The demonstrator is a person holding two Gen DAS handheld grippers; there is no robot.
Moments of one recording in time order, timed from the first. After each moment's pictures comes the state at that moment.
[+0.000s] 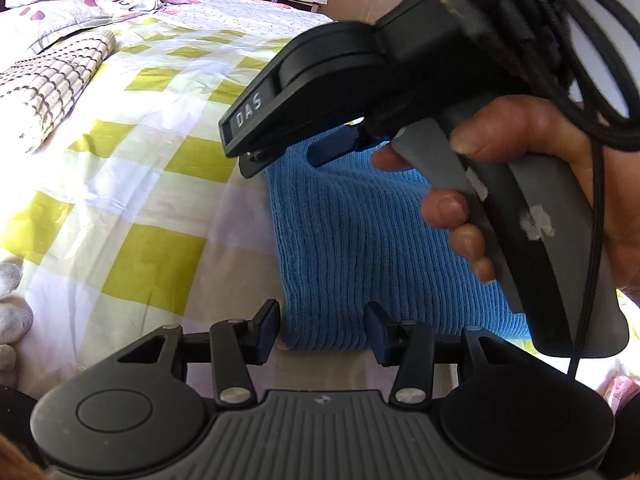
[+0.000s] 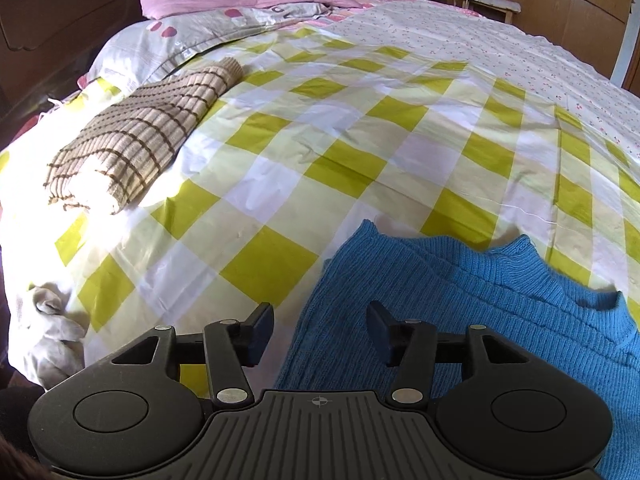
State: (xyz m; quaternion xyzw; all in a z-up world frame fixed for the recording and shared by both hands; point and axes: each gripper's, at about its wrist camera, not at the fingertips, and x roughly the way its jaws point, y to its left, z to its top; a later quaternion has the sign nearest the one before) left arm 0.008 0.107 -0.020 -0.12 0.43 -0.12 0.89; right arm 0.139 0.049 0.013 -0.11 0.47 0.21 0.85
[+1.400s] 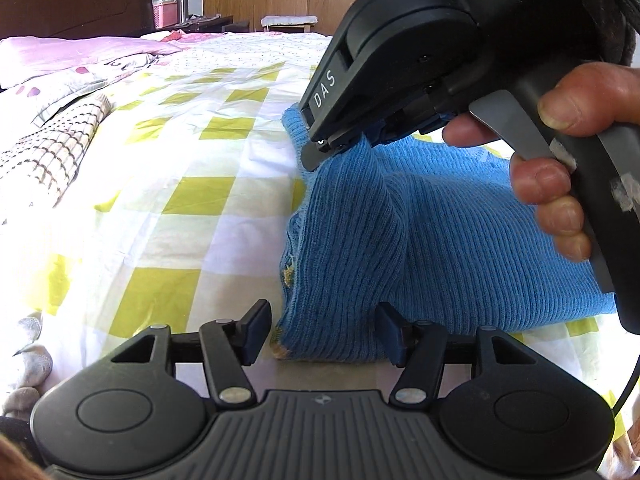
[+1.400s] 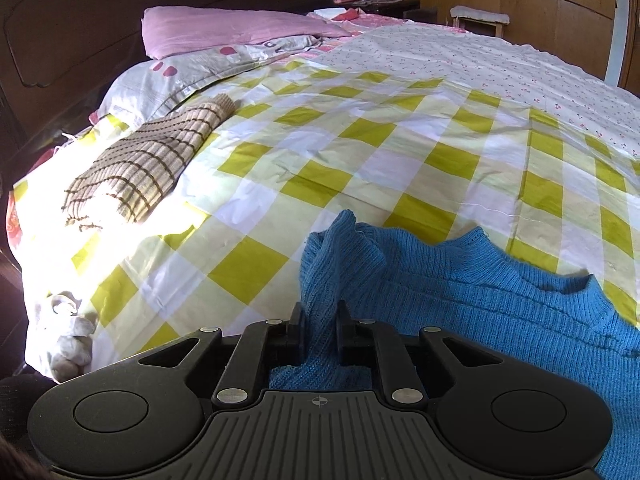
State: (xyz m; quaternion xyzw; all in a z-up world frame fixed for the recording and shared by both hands) left arm -0.013 0.019 -0.017 -0.01 0.39 -0.08 0.92; right arm 0.123 -0.010 0.032 -0.05 0.43 0.23 0.87
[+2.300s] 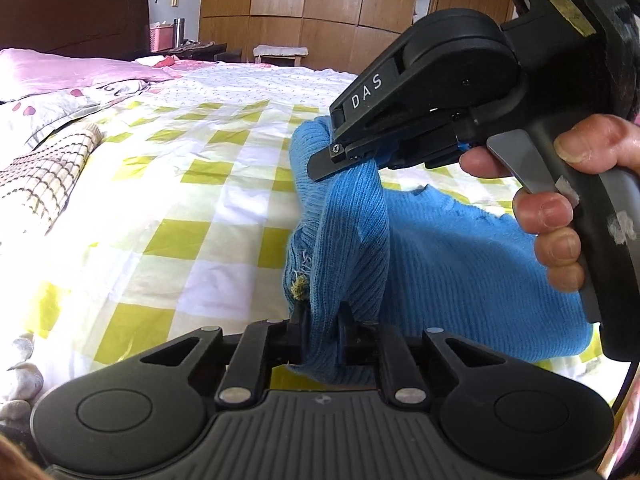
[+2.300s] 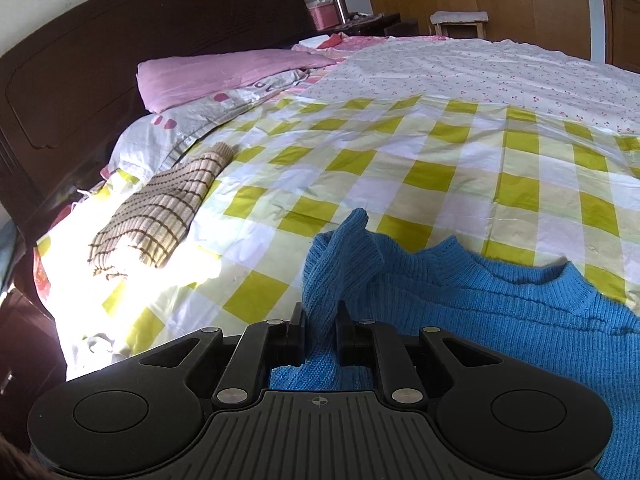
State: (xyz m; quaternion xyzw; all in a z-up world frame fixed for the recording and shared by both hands) left arm -0.023 0.016 0.012 -0.04 0.34 -0.11 0.93; right arm 0.115 -0.054 0.062 0.04 0.41 0.24 0.88
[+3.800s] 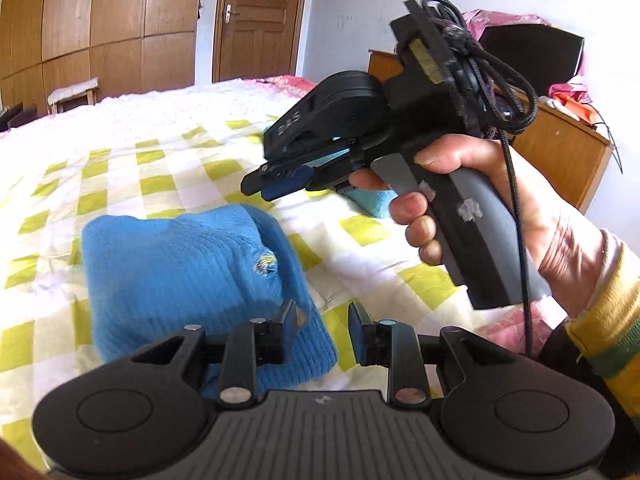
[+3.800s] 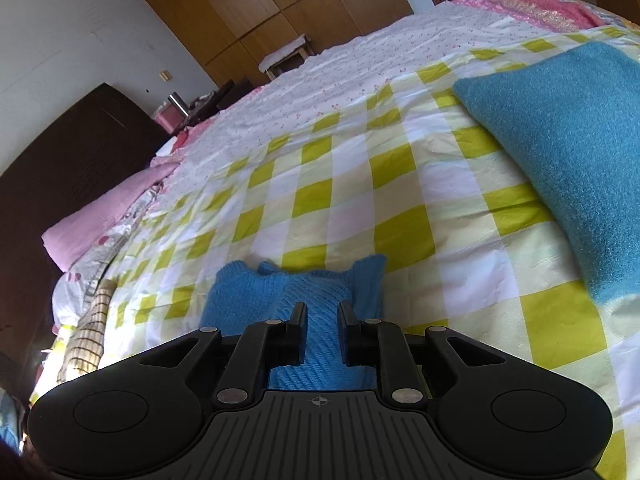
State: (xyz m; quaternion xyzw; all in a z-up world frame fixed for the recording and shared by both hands) left arm -0.053 -0.160 0.051 0.06 0.32 -0.37 0.87; right arm 0.073 -0.336 0.049 0.24 0.37 0.08 0.89
